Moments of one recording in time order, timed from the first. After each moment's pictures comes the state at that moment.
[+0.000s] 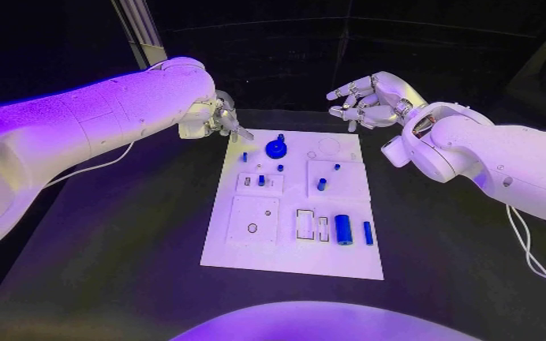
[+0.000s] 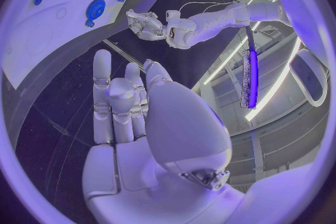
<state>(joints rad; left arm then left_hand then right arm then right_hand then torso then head) 1.40 -0.51 -0.15 0.97 -0.98 0.36 -0.51 1.10 -0.02 0.00 0.28 0.06 0.81 0.08 0.73 0.37 1.19 0.00 1.11 0.81 1.46 -0.05 1.57 1.31 0.08 1.41 0.05 1.31 1.19 1.20 -0.83 0.04 1.49 -0.81 -0.33 0.19 1.53 -0.01 -0.05 0.22 0.44 0.91 0.16 0.09 0.07 1.08 0.07 0.72 0.66 1.44 -0.01 1.03 0.96 0.18 1.08 0.09 0.88 0.41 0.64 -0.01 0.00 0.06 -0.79</state>
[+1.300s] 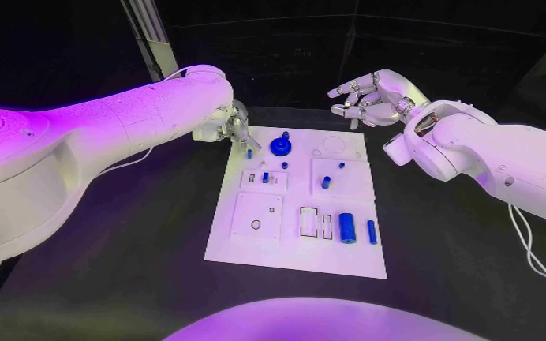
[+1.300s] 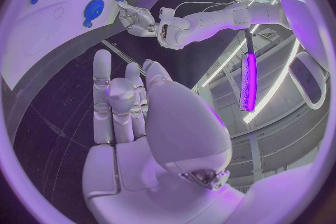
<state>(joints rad) 1.35 -0.40 -0.15 0.82 -1.05 0.48 -0.43 1.14 0.02 -0.01 0.29 0.06 0.83 0.07 0.74 0.37 1.22 -0.01 1.14 0.84 1.47 -0.06 1.57 1.31 0.08 1.42 0.04 1.32 1.22 1.20 -0.81 0.04 1.47 -0.84 -0.32 0.19 1.53 -0.01 -0.04 0.22 0.44 0.91 0.16 0.09 0.07 1.08 0.07 0.72 0.65 1.44 -0.01 1.03 0.96 0.18 1.08 0.09 0.88 0.41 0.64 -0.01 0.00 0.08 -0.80</state>
